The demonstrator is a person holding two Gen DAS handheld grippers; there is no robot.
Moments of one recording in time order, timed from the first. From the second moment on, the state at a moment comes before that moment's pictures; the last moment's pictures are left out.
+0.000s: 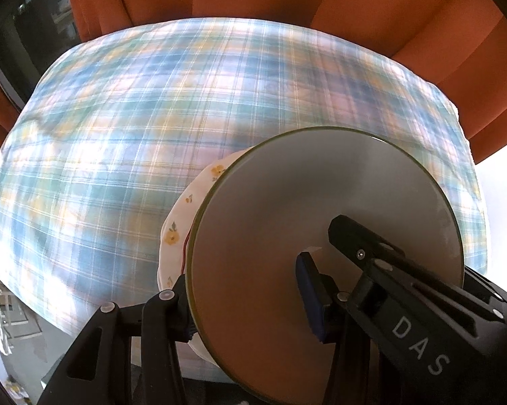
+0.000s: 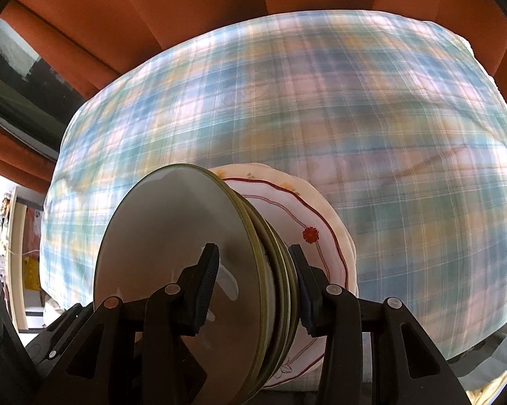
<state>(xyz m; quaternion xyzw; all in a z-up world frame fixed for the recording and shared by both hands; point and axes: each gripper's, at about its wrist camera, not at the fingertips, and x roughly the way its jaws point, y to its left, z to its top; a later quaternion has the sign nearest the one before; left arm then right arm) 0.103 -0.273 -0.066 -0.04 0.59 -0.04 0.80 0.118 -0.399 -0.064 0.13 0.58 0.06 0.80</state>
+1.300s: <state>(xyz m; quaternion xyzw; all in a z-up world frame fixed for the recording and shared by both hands) 0.027 -0.121 -0.003 0.02 0.35 -0.07 0.93 0.005 -0.308 0.019 0.09 0.37 -0.02 0.92</state>
